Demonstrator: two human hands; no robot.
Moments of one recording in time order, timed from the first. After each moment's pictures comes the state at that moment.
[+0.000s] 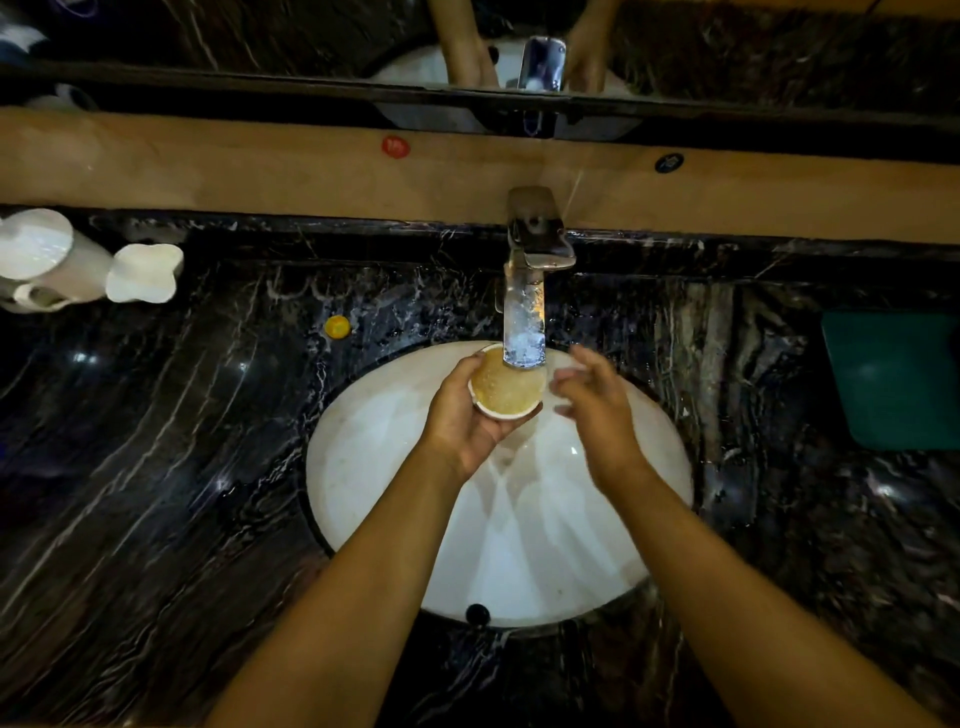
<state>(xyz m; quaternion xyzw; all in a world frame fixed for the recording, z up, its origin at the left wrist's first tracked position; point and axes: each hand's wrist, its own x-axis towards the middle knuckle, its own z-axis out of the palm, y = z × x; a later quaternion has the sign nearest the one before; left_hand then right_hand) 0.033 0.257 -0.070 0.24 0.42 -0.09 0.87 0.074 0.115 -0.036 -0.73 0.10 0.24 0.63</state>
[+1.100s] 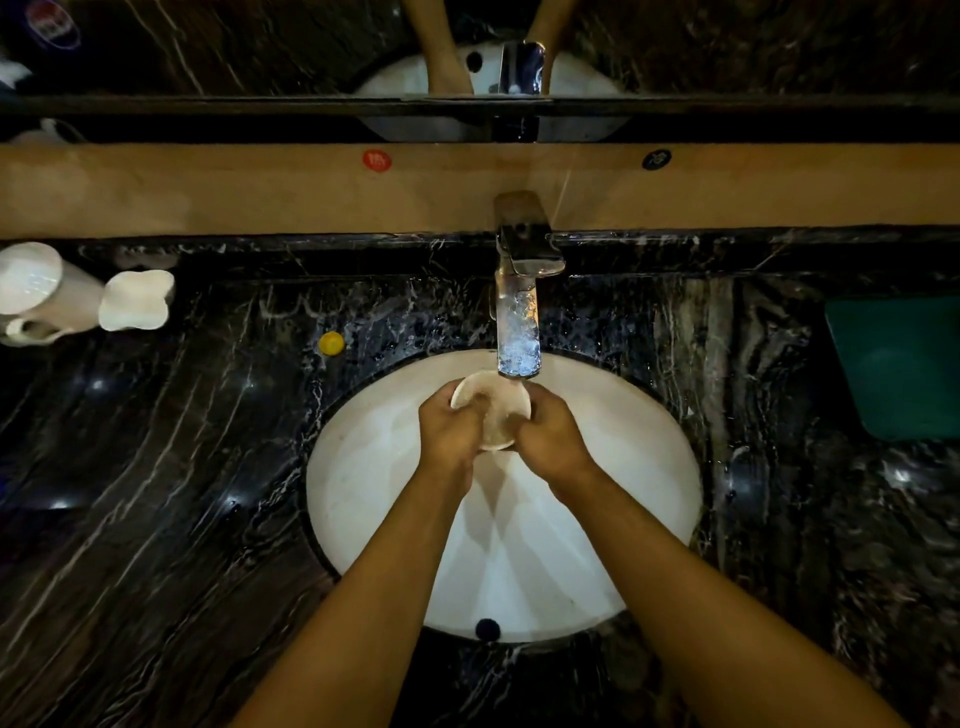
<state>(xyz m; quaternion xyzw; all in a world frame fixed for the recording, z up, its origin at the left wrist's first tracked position) 0.026 0.253 -0.082 0.50 0.48 0.00 0.72 0.061 0.149 -0.080 -0.76 0.06 0.33 0.56</state>
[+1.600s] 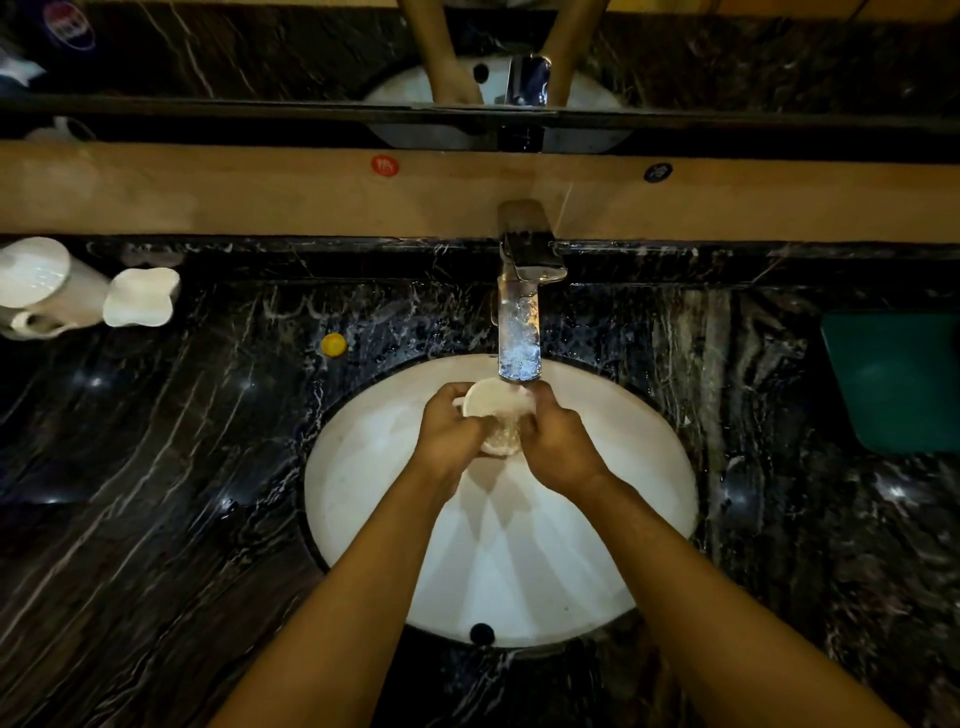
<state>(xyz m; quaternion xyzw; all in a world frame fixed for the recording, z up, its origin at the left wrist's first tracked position) 0.023 0.263 -0.074 0.53 0.44 -0.08 0.72 0.069 0.132 -0.069 -0.89 -0.11 0.29 0.34</state>
